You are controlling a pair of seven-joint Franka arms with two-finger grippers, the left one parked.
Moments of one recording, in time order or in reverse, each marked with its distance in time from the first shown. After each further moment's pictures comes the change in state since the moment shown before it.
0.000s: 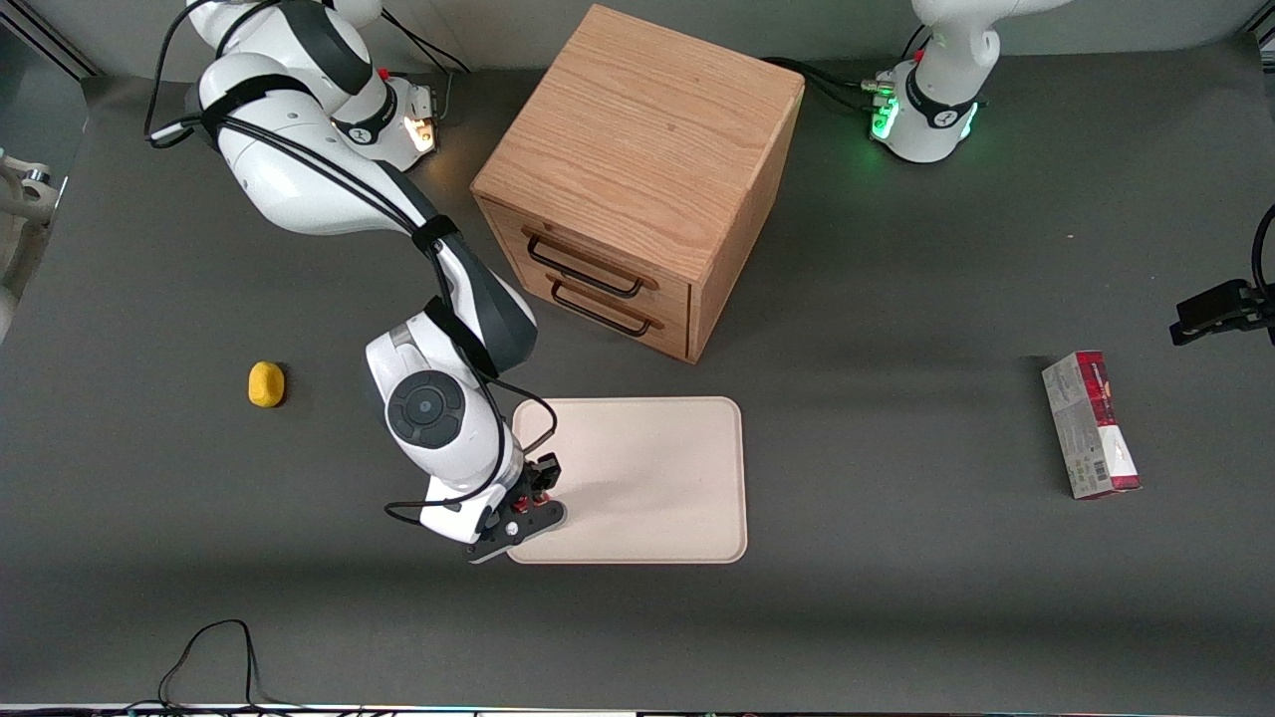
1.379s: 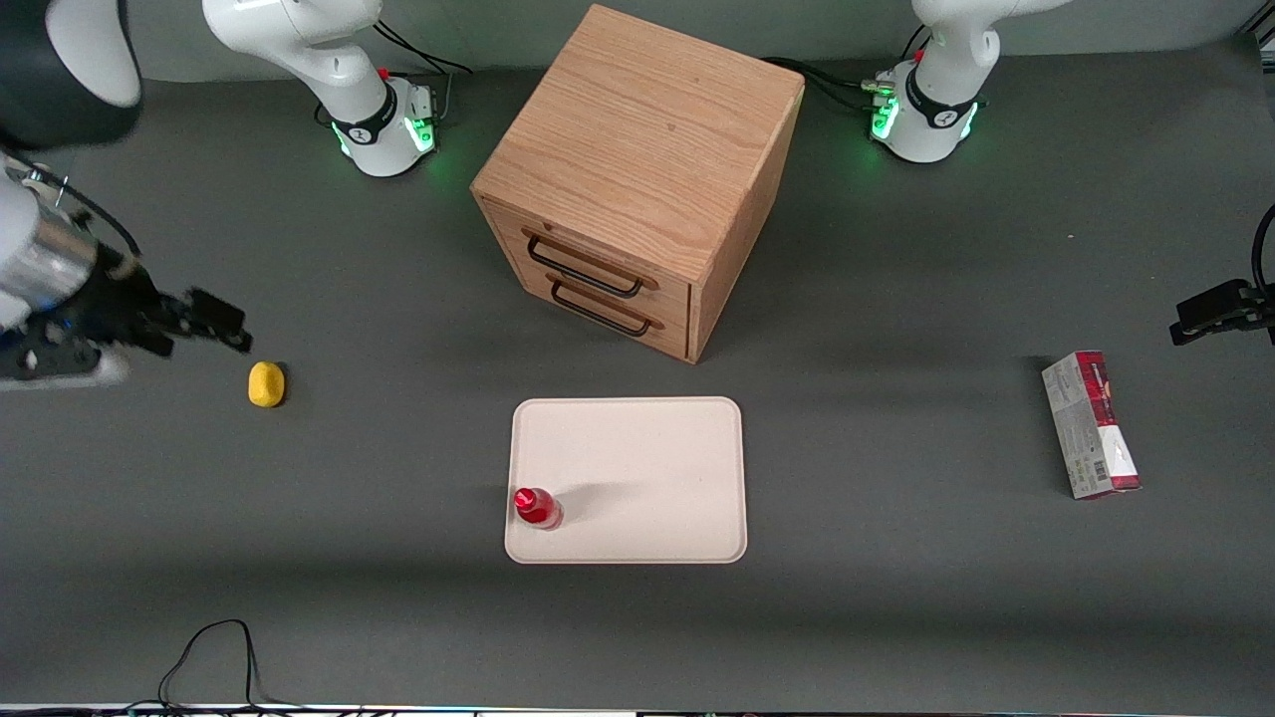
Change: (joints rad) arm -0.053 -0.946 -0.481 -0.677 0.355 -0.298 -0.091
